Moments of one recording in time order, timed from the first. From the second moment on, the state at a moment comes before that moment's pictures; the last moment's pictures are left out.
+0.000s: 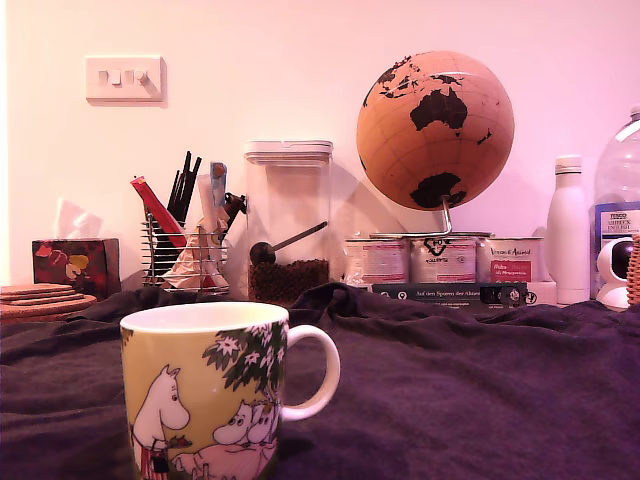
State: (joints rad) arm -0.11 0.19 0.05 0.03 0.30 -0.26
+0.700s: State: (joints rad) arm -0.21 0.58 0.07 0.30 0.36 -0.05
